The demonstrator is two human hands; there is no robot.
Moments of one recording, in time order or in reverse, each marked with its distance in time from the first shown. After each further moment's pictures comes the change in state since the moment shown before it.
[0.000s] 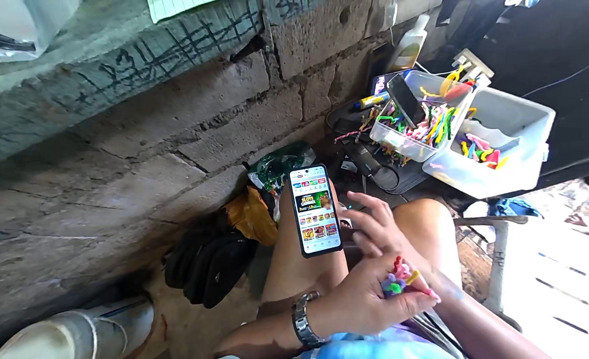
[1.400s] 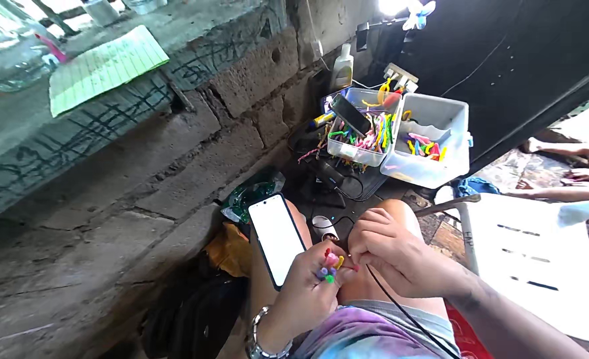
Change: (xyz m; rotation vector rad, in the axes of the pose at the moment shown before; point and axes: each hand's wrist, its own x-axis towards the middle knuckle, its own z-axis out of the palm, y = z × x) left_hand 0.017 0.017 -0.038 0.377 0.094 -0.013; right_hand 0.010 -0.028 -0.085 -0.042 -0.083 -0.219
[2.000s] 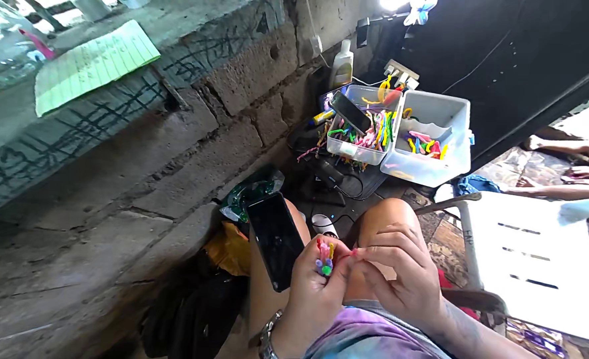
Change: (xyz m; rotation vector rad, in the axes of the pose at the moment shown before) left_hand 0.002 0.000 0.023 -0.046 0.234 -0.023; right_hand -0.024 -0.022 0.046 -0.262 0.570 0.190
